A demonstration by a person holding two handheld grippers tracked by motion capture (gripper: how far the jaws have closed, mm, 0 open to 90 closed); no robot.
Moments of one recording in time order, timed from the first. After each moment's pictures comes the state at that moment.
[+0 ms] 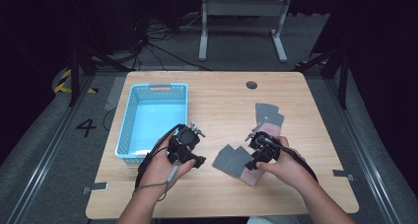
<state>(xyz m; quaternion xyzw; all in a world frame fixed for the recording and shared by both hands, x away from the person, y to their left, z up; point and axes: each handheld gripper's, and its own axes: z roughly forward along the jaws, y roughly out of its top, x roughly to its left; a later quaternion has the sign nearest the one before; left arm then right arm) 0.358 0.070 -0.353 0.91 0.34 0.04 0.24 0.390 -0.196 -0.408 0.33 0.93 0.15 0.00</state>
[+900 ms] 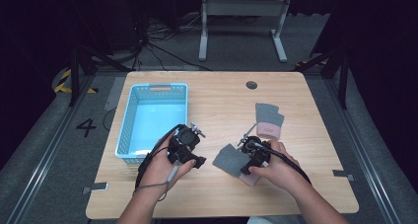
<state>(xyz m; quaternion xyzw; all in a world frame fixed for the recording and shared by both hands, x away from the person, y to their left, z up) 0.358 0.069 -0.354 0.91 0.33 0.04 0.24 0.390 -0.176 -0.428 0.32 0.94 0.10 0.02</state>
